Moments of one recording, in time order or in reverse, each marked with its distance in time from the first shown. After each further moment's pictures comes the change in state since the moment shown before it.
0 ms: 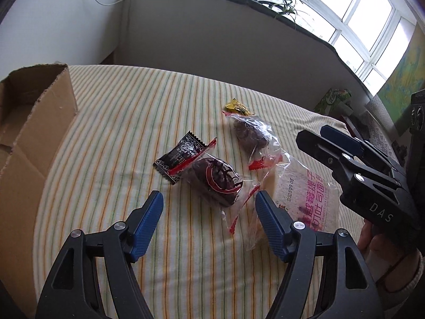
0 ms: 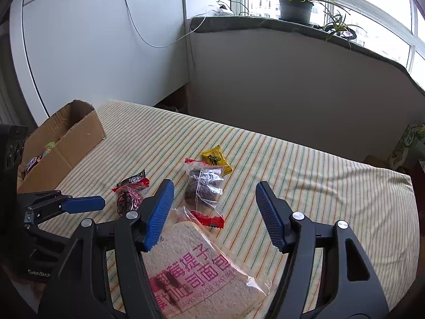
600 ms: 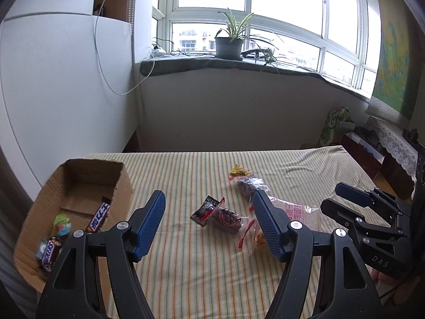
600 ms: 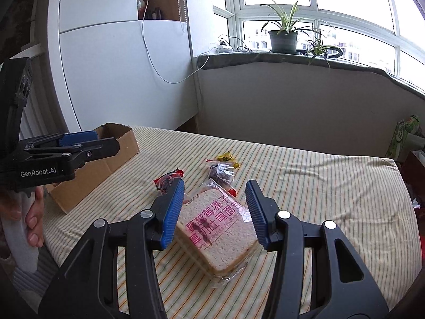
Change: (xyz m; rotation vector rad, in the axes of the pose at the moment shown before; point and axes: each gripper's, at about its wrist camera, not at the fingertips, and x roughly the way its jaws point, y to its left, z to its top) left arm -0.105 -0.032 0.003 0.200 -0.321 0.167; right arm -0.098 0.009 -0.054 0.061 -0.195 0.032
